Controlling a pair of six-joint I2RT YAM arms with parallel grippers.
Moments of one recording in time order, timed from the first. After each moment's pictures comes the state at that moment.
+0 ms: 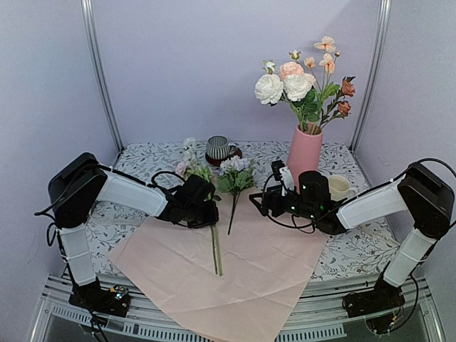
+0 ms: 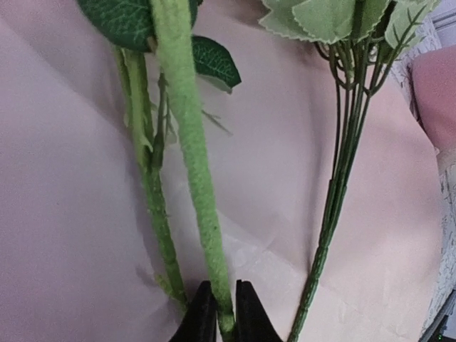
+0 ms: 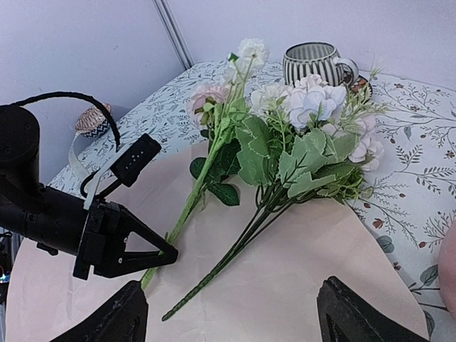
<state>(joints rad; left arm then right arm) -0.82 1.92 1.02 0.02 -0.09 -0.89 0.76 1.68 0.70 0.69 -0.09 0.30</state>
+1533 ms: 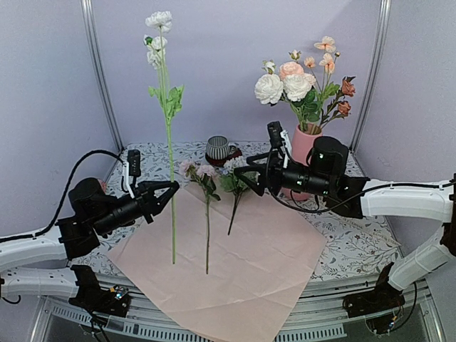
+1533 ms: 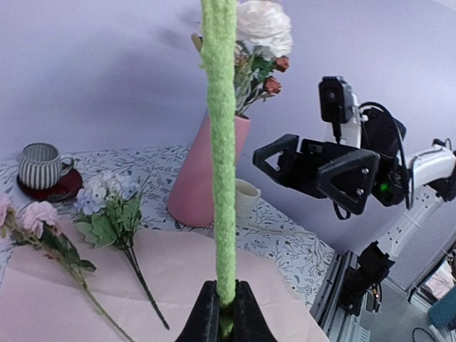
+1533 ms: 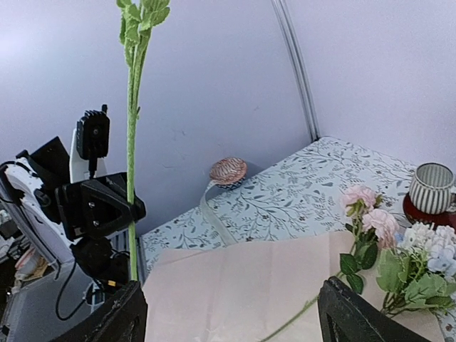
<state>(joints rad) -0.84 0.81 0.43 0.42 0.07 -0.42 0.87 1.41 0.89 0.48 -0.30 0.31</state>
